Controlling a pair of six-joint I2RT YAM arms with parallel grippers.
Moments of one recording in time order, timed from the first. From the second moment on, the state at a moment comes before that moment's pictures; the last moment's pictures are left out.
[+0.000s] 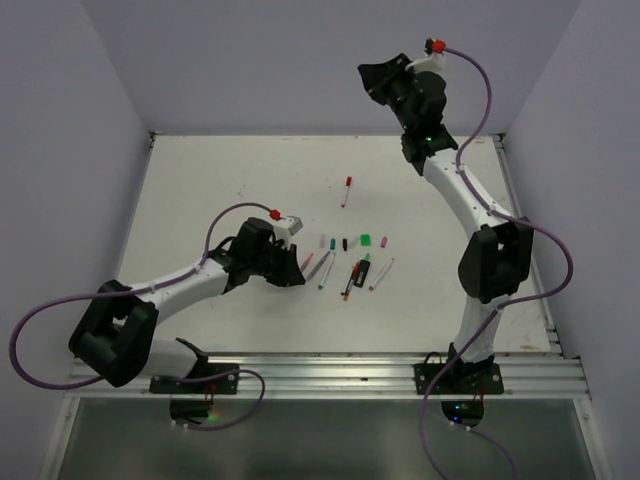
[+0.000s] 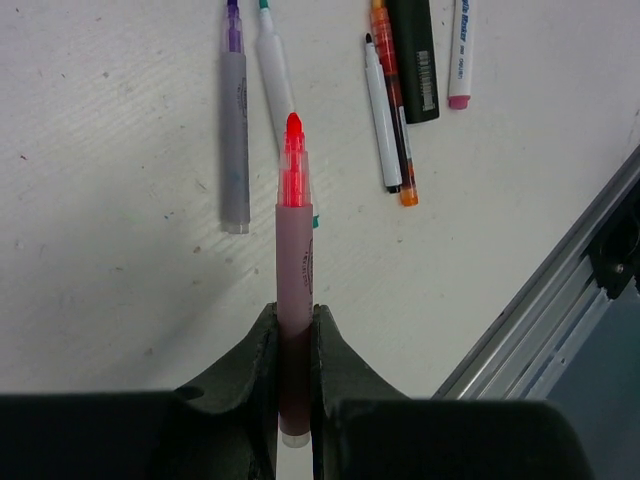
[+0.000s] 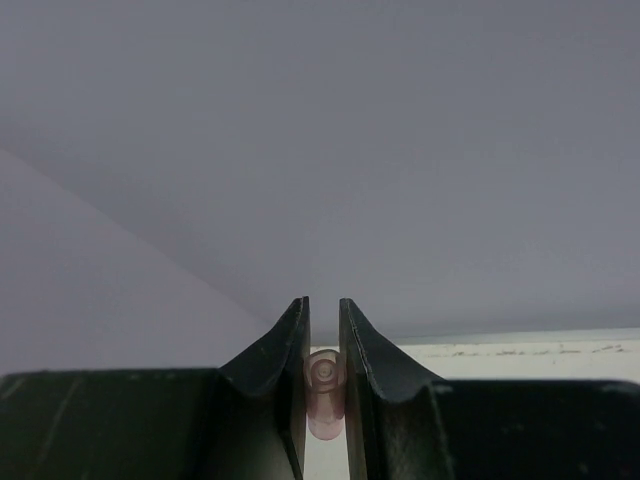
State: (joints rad) left arm -0.57 1.37 0.66 -0.11 0.41 -0.34; right arm 0.30 1.91 1.83 0.25 -0.02 0.76
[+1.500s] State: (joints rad) left arm -0.57 1.66 0.82 -0.07 0.14 -0.32; right arm 0.58 1.91 1.37 -0.11 -0.02 0.68
